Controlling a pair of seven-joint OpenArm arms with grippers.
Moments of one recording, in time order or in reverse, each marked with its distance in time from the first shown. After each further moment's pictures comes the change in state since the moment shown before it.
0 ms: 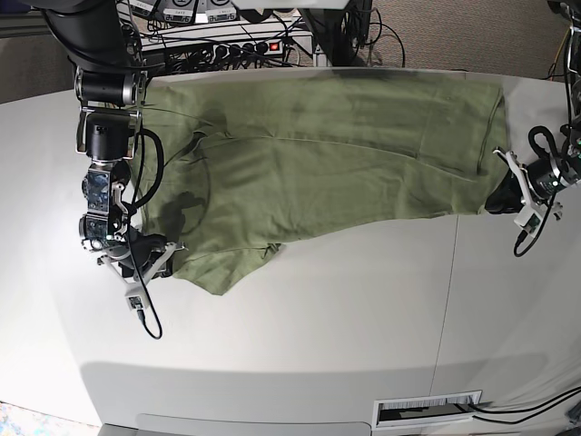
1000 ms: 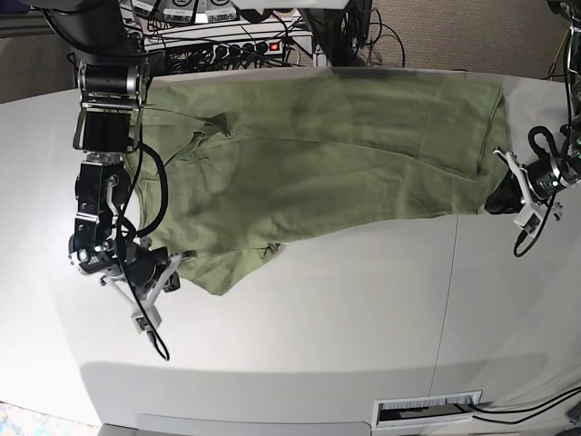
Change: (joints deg) left arm 0.0 0.0 0.0 0.0 0.0 0.0 0.0; right arm -1.7 0.1 -0.4 24.1 12.5 0.9 -24.3
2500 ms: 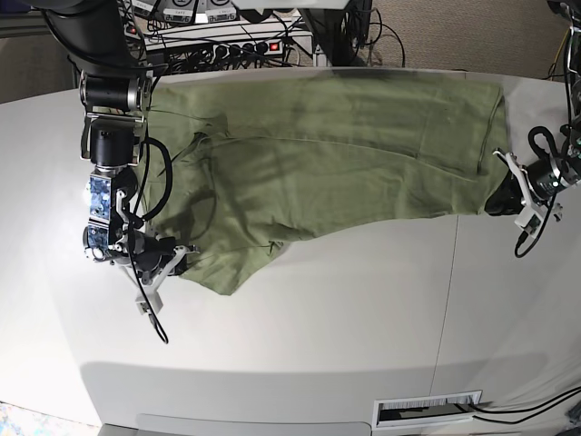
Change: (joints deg) left arm 0.0 0.0 0.0 0.0 0.0 0.1 -1.0; right arm 3.3 -1.6 0.2 -21.6 -4.7 -0.2 11.8
